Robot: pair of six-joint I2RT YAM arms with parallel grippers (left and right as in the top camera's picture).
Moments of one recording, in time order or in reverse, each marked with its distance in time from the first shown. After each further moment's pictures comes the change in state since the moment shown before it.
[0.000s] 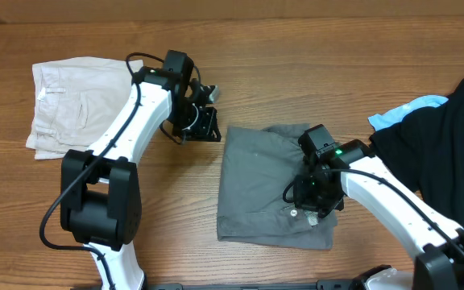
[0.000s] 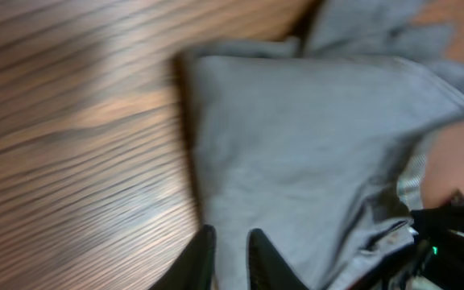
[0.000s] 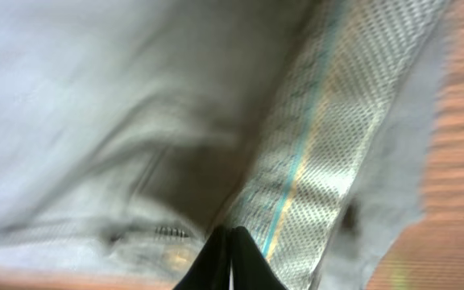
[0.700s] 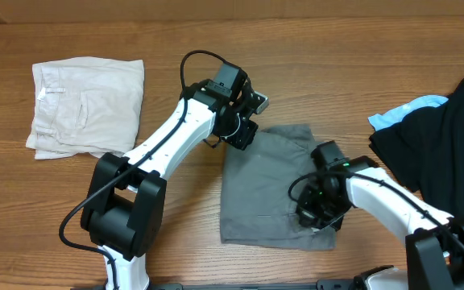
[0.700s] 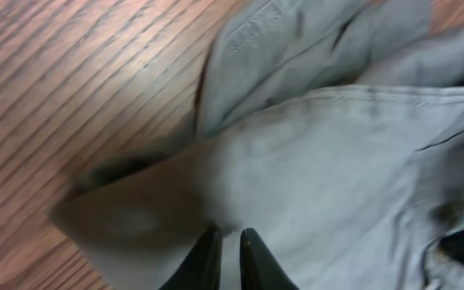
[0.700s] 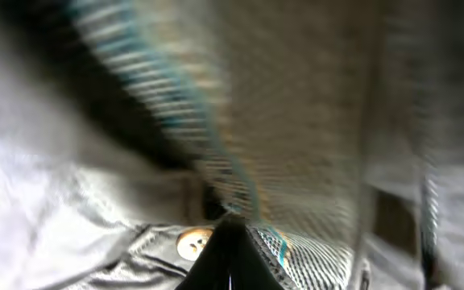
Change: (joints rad) left arm -0.228 0.000 -0.040 0.244 -0.166 0.120; right arm -0.105 0.035 -0.201 0.172 -0.153 0.279
